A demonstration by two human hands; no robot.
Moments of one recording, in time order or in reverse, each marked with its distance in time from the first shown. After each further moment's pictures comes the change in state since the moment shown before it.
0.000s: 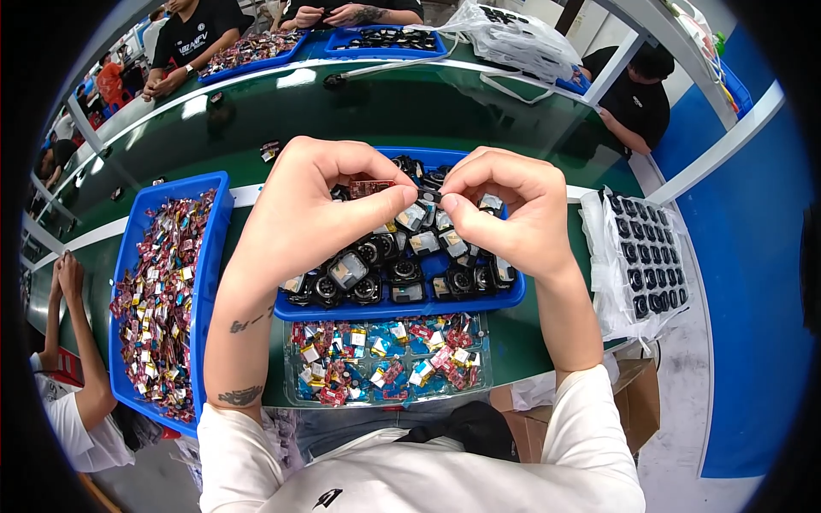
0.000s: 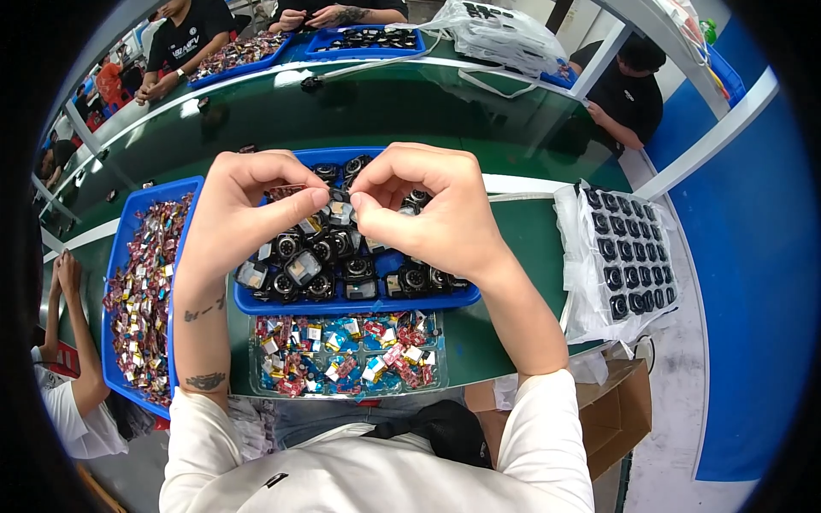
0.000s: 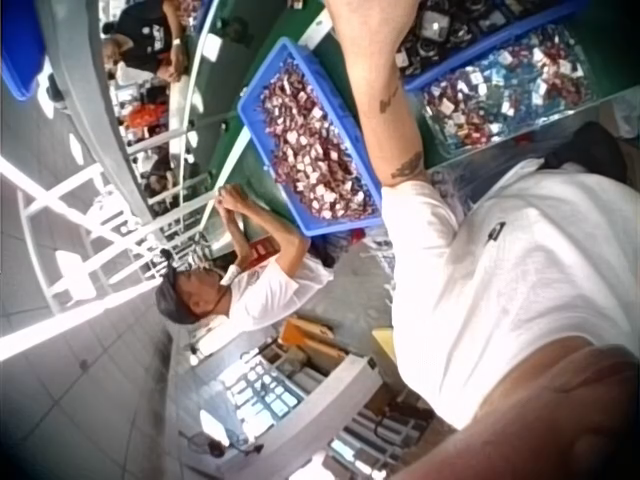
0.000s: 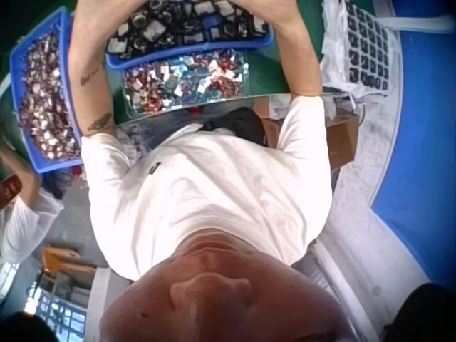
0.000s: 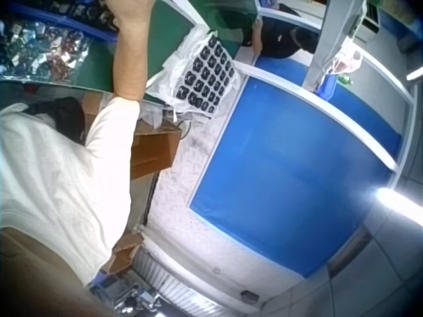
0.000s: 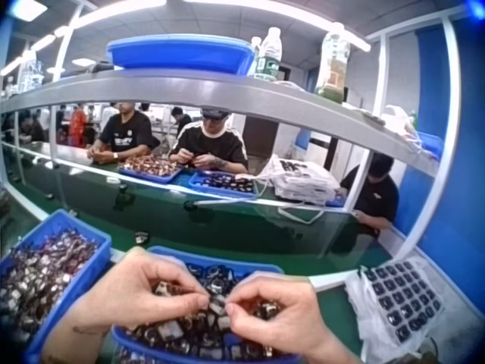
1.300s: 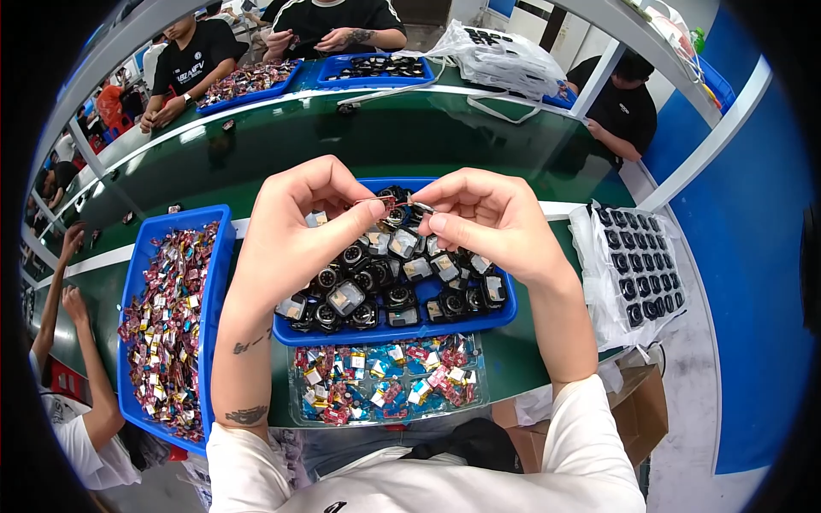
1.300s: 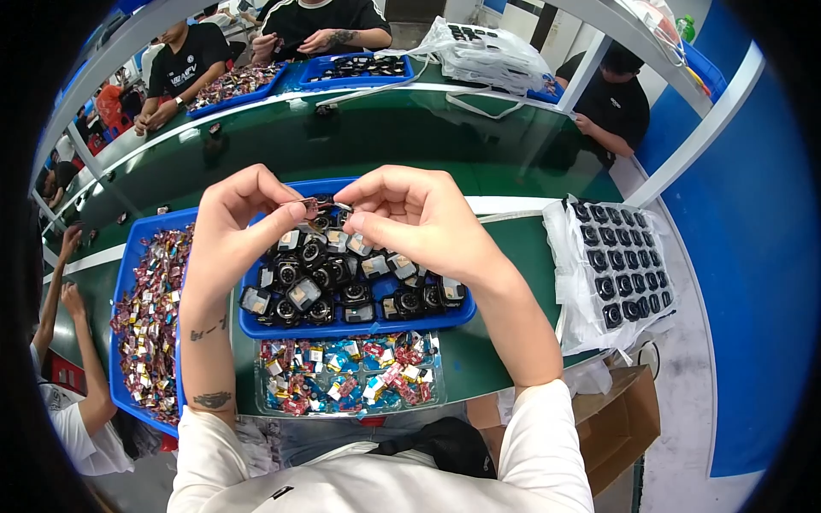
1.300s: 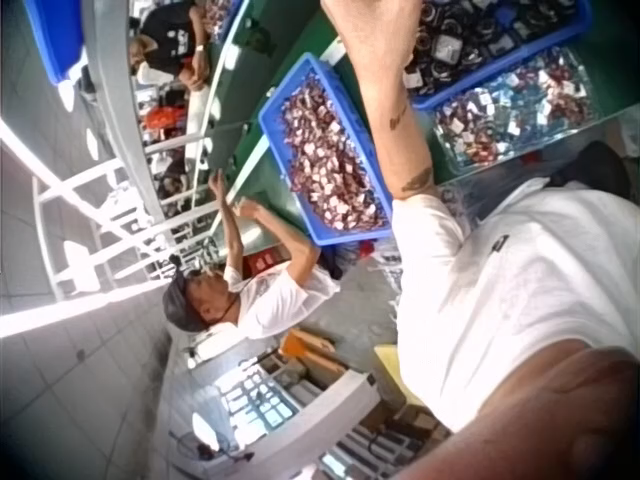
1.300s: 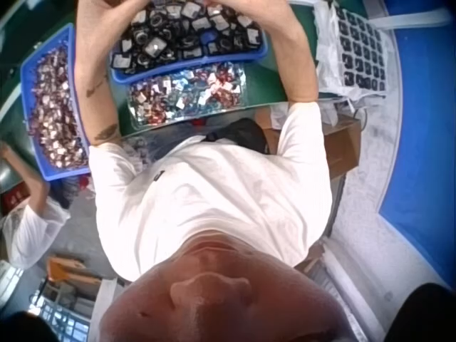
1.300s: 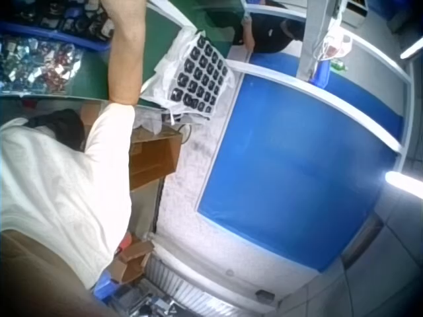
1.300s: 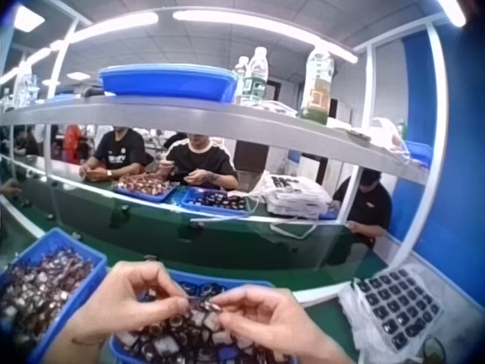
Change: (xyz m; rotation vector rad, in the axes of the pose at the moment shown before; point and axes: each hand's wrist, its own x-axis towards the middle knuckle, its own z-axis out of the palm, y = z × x) left_hand 0.003 -0.005 -0.005 -0.108 0.097 -0.001; right_hand 0.007 -0.007 -0.012 0.310 -0.155 0.353
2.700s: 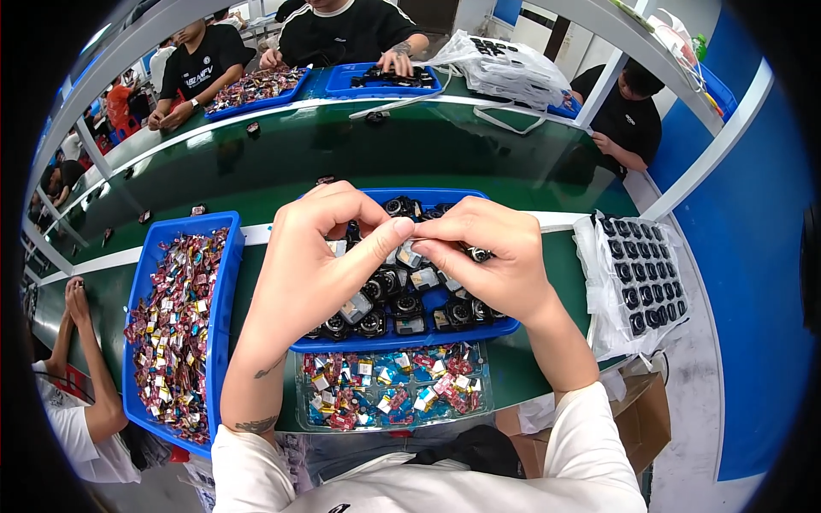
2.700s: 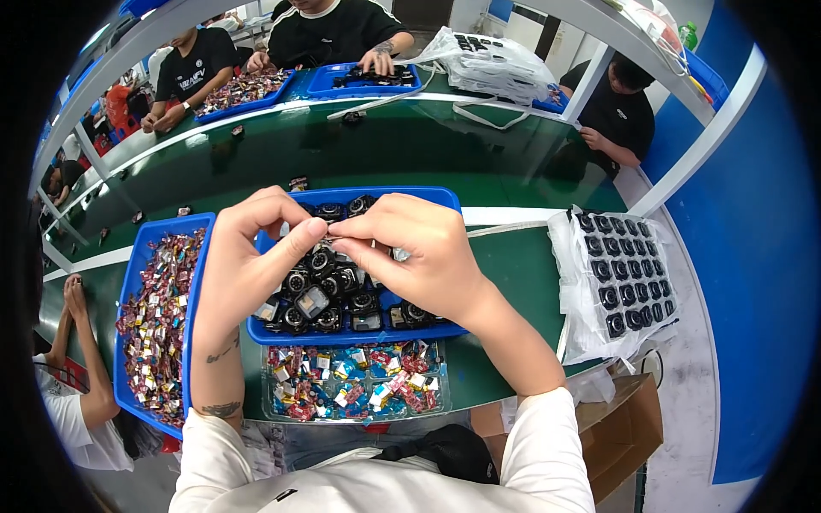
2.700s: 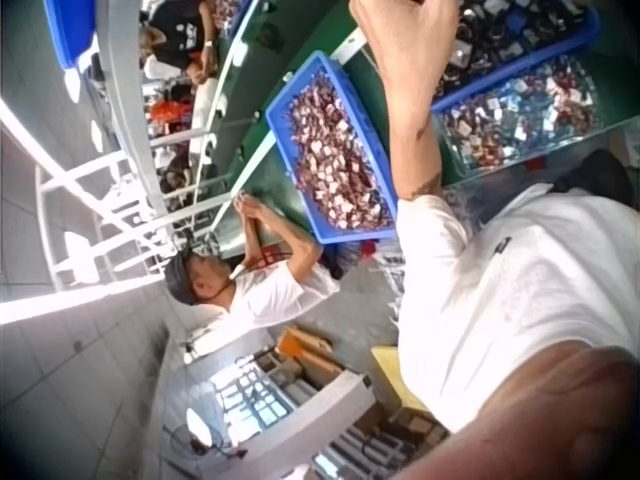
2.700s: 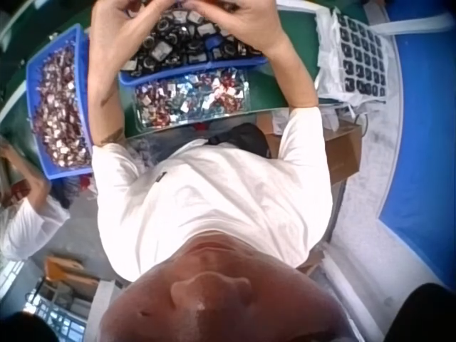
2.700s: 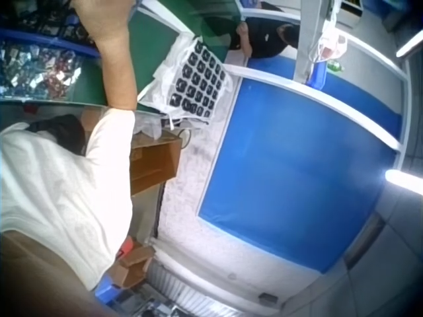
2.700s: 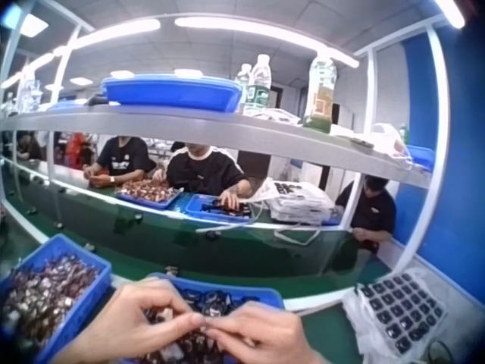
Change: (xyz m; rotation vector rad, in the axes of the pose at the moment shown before) left_hand -0.012 0.022 0.010 0.393 0.082 0.170; right_hand 0.002 0.009 0.018 -0.669 0.205 -0.685
